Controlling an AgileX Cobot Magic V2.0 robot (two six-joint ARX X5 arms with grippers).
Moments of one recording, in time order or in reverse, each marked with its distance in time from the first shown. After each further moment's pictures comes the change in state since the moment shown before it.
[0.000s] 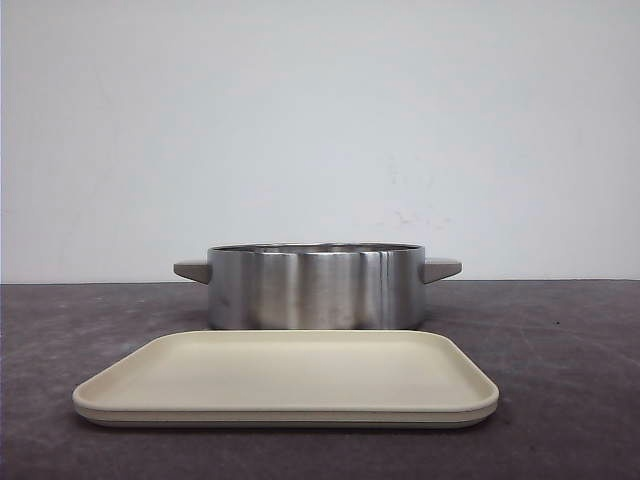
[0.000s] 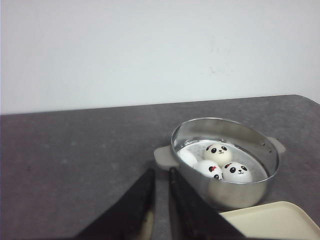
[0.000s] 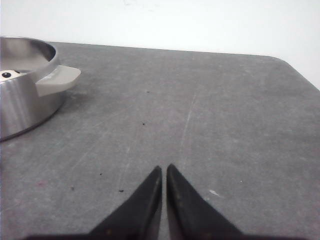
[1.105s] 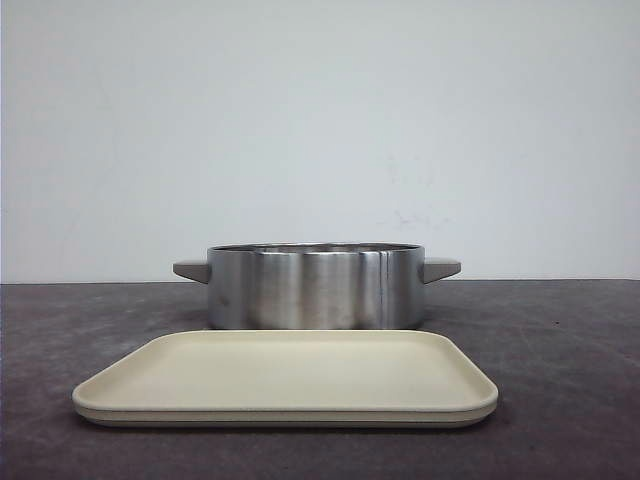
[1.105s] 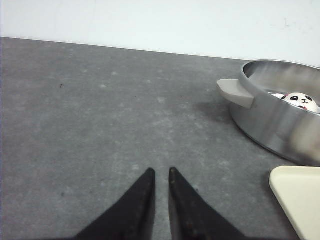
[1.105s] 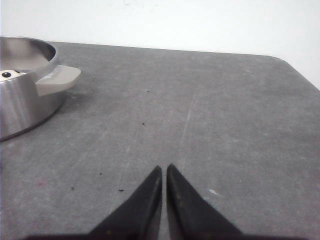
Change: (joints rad) left arm 0.275 -0.234 -0.591 0.294 0.092 -0.005; right arm 0.000 0.000 0.000 0.000 0.000 0.000
